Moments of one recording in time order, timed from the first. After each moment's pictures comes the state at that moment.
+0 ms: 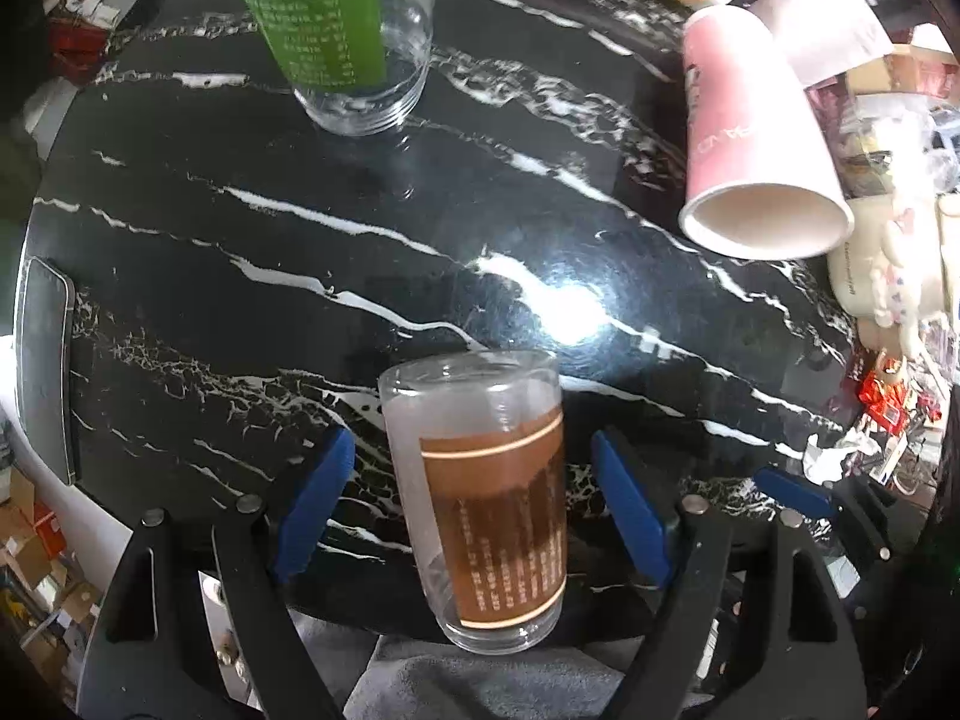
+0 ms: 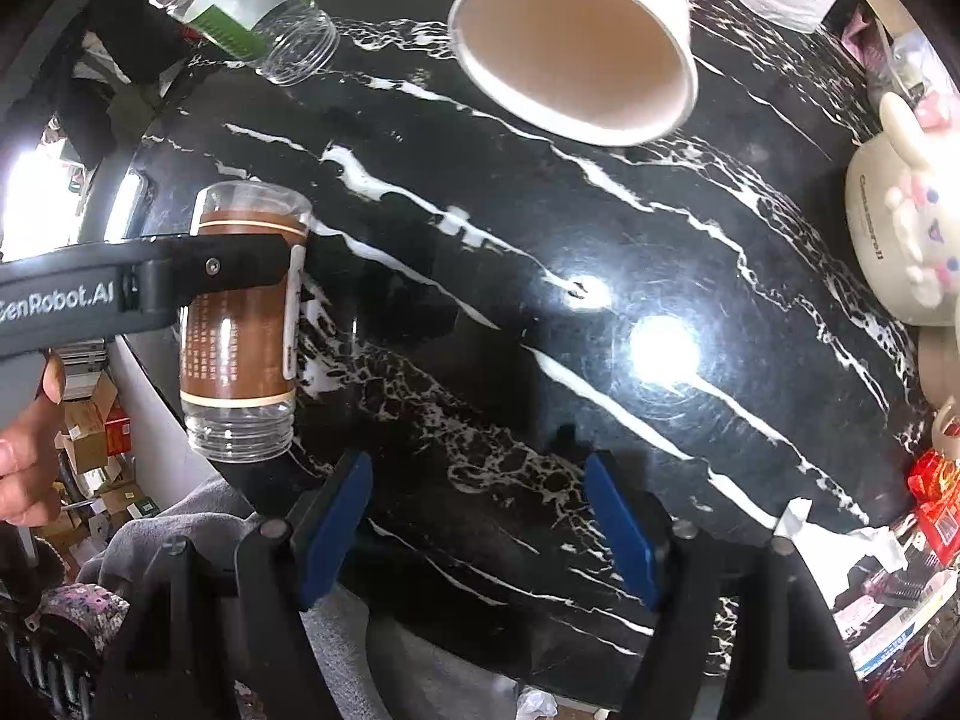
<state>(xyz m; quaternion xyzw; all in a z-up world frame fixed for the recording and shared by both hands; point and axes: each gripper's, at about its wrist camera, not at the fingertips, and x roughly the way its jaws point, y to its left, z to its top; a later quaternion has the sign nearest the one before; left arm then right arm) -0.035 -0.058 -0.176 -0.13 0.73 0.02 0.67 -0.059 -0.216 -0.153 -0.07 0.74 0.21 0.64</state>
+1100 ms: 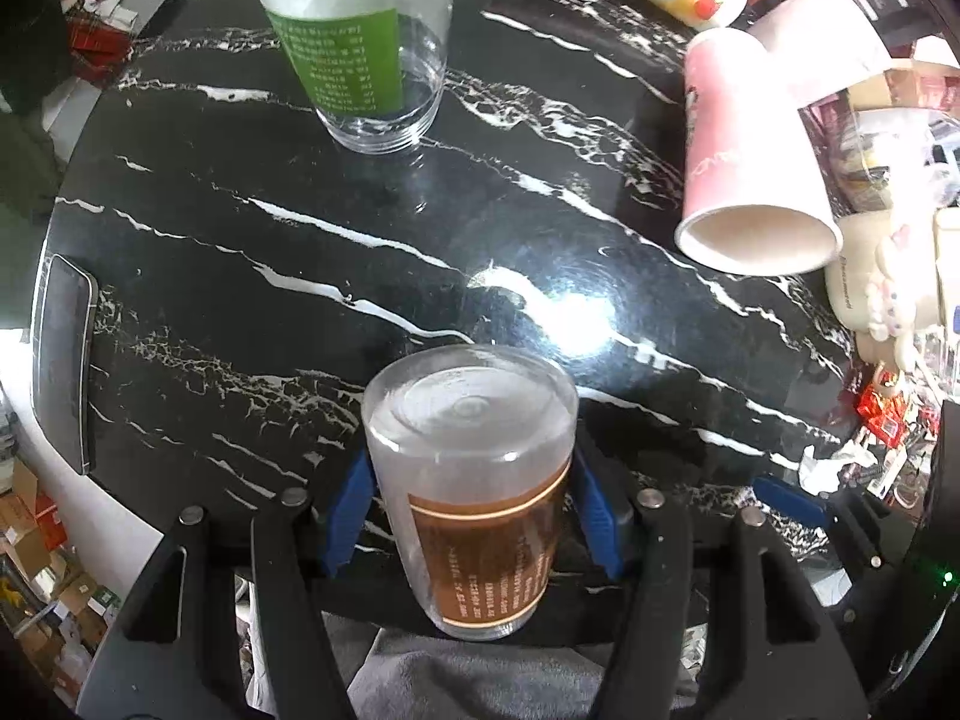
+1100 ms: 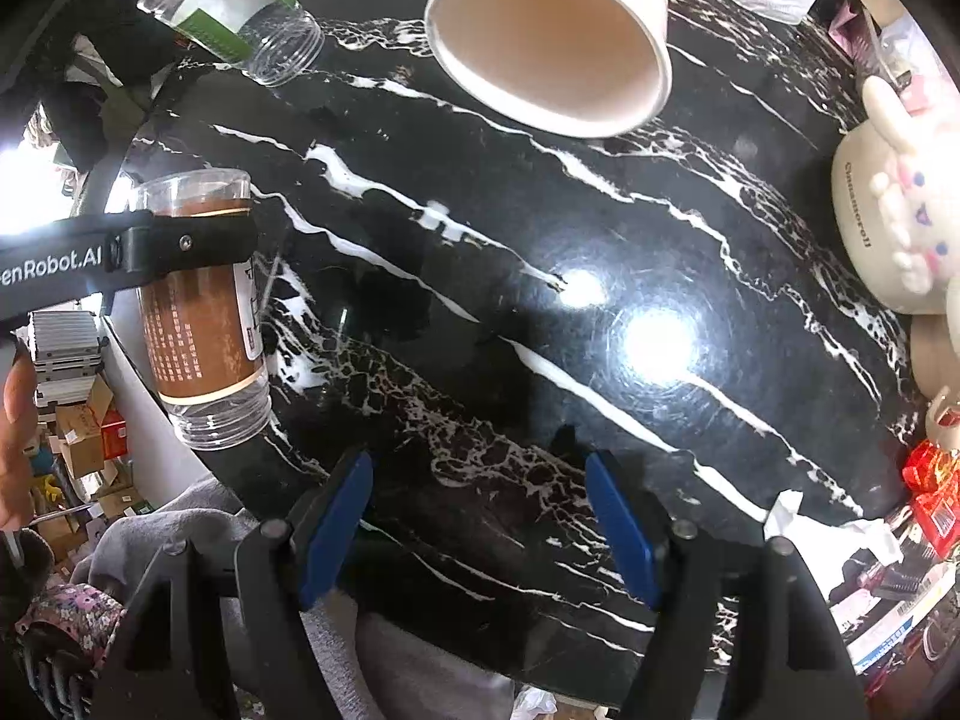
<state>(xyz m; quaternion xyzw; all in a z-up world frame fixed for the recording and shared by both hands) -0.038 -0.048 -0.154 -0.13 0.71 0.03 0.69 -0.067 -0.226 -0.156 -0.07 0.74 0.20 0.64</state>
